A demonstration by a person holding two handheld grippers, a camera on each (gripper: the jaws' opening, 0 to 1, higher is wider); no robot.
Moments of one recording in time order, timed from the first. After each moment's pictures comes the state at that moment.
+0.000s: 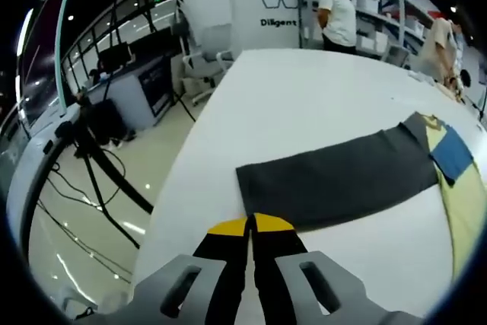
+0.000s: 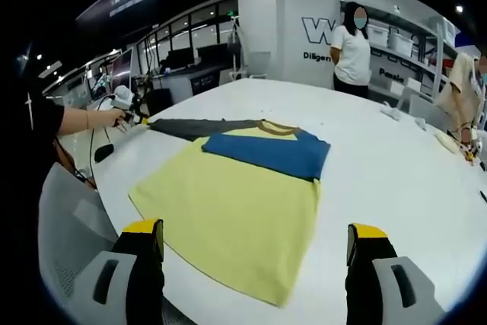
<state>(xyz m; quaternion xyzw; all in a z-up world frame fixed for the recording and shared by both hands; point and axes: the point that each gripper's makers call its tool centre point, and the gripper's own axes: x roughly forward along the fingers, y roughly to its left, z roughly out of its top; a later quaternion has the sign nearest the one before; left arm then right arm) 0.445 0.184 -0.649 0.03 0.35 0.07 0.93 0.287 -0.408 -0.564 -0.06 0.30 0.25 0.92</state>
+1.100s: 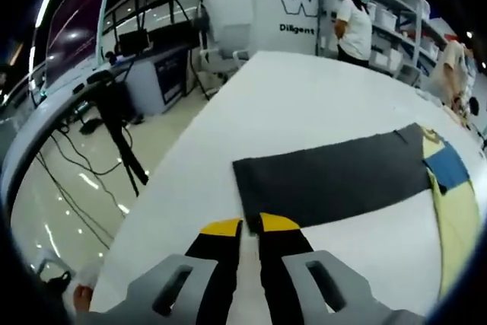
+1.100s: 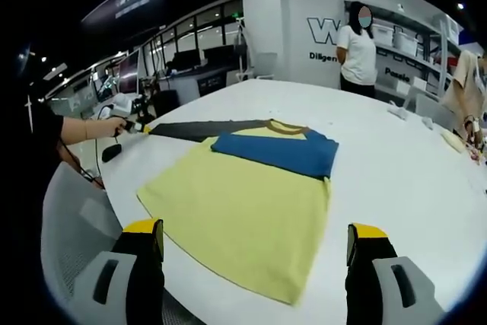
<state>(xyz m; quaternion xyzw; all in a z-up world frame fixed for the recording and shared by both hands) 0.406 0.176 -0.655 -0.07 0.34 0.11 0.93 0.277 -0.398 -0.564 -0.05 0.30 0.27 0.91</state>
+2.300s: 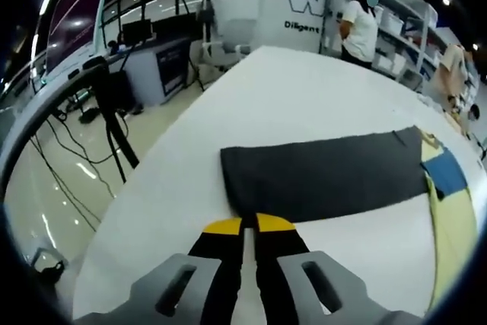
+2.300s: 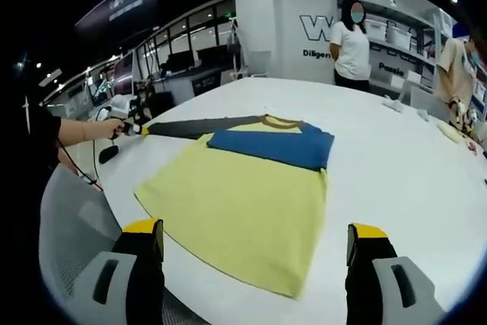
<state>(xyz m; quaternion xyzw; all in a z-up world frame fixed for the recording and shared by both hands) 0.408 0.158 -0.657 -0.07 0.35 0.11 0.93 0.273 -0.404 -0.574 -0.04 0.31 0.26 0.92</state>
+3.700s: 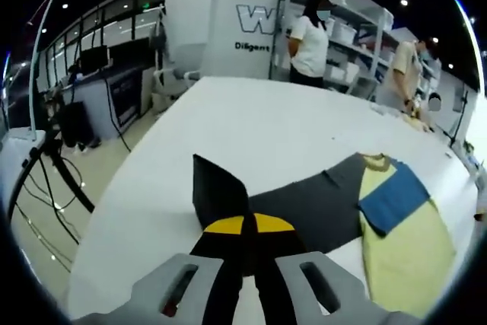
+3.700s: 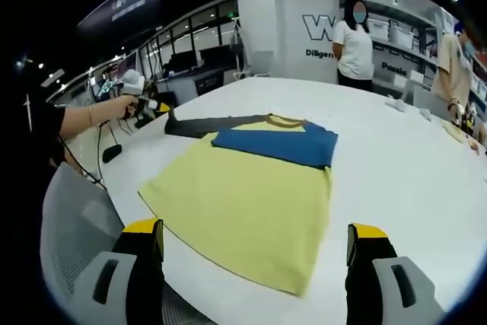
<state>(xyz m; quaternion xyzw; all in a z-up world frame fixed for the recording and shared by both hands) 0.475 0.058 -0.590 -0.05 0.28 -0.03 0.96 0.268 -0.401 -0.575 -0.04 0.31 0.26 0.91</state>
